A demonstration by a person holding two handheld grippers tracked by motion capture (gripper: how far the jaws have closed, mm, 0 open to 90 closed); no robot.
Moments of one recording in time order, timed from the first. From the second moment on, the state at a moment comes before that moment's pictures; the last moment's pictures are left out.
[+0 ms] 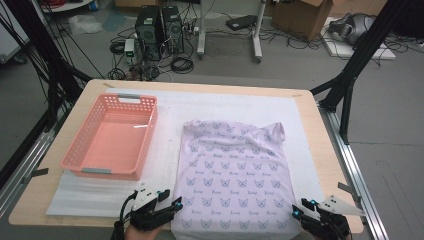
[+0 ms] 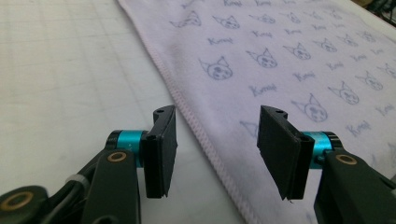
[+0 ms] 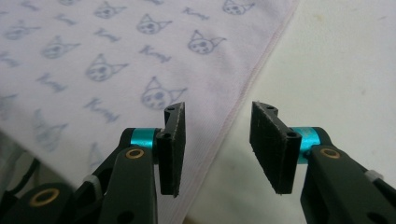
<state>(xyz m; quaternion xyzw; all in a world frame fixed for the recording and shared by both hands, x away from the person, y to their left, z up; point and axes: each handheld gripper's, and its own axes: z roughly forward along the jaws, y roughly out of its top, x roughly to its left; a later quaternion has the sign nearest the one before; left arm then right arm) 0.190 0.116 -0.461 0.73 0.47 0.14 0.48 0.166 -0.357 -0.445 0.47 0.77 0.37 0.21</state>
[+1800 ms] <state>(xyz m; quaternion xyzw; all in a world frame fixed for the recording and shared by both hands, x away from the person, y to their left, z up) 0.153 0.120 -0.458 0.77 0.40 0.13 0.47 0.155 -0.364 -0.442 0.45 0.79 0.39 0.16</state>
